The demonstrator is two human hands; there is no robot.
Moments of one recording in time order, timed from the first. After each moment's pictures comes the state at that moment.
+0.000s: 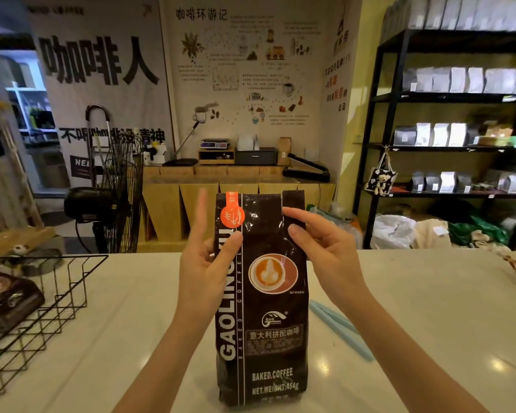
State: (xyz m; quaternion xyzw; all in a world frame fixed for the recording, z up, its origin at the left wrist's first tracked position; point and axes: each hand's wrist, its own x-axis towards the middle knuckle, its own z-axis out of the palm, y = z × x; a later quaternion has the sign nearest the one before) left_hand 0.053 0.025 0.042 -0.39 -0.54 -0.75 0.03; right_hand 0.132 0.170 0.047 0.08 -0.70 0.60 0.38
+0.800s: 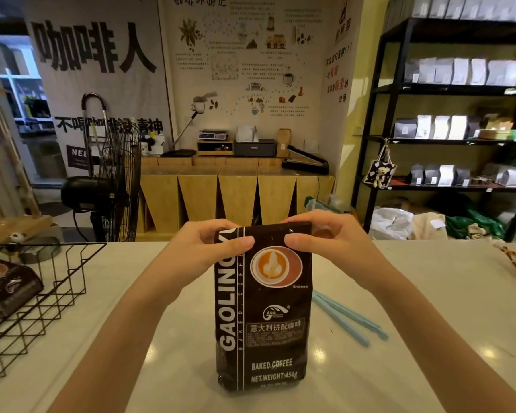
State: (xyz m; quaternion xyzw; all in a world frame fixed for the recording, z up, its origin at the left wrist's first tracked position) left_hand 0.042 -0.002 0.065 -0.42 -0.69 -0.58 -0.13; right_hand 0.148 0.184 0.060 0.05 -0.83 0.50 0.25
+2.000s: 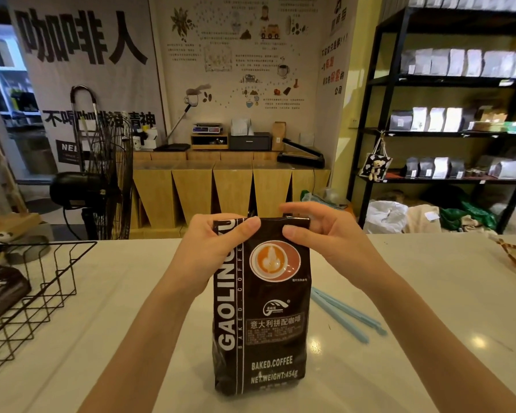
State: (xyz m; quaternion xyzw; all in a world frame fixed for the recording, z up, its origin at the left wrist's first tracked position) left_hand 0.043 0.027 0.058 -0.39 -0.61 -0.68 -0.13; right_hand 0.144 0.184 0.055 0.04 -0.78 0.58 0.25
